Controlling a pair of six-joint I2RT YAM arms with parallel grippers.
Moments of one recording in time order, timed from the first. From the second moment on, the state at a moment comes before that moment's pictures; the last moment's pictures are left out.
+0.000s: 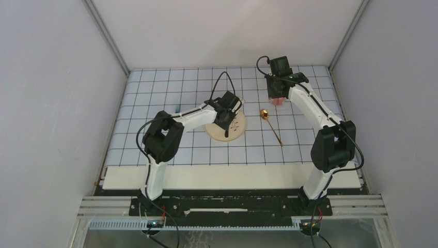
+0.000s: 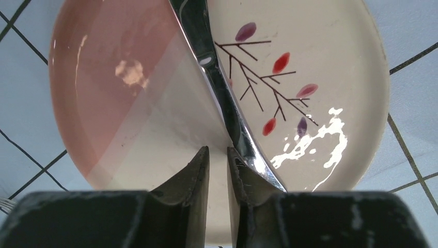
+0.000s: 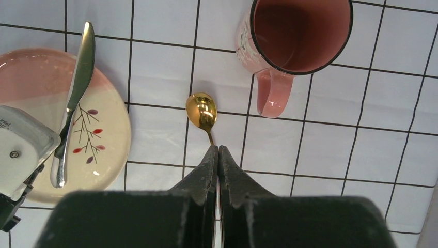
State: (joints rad) left arm -0.72 2.09 1.54 -0.54 -0.14 -0.02; right arm 0.30 1.76 1.61 -0.75 0.17 0.10
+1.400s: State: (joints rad) left arm -0.25 1.61 1.18 -0.47 -0.11 0.03; right arm 0.39 1.74 1.56 -0.74 0.16 0.12
